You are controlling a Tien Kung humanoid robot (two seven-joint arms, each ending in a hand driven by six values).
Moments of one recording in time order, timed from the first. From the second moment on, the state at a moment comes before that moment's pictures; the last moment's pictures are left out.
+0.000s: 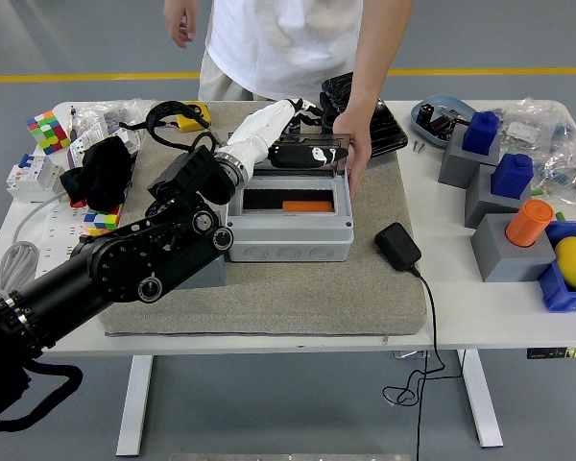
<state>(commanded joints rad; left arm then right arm) -0.87 0.04 -0.63 -1.02 1.59 0.21 0.32 0.05 -0.39 0.44 0.41 -0.10 -0.12 -0.05</state>
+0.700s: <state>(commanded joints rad) -0.83 0.09 -0.60 -1.24 1.56 0.01 0.63 0.04 -0.39 0.44 0.40 -0.10 -0.12 -0.06</state>
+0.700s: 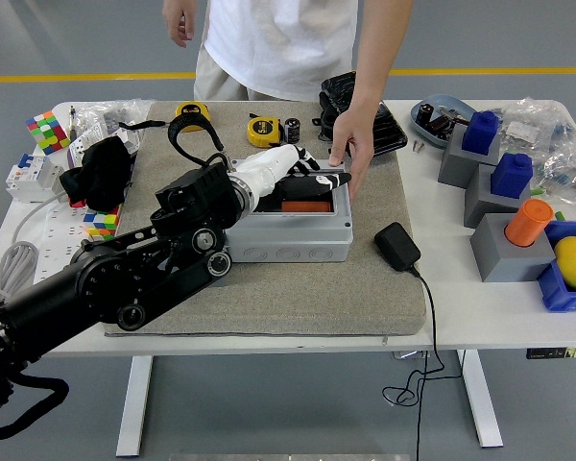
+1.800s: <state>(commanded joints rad) -0.29 0.18 -1.00 -1.47 0.82 0.35 -0.21 0.03 -0.39 0.46 0.40 -0.10 -0.12 -0.06</state>
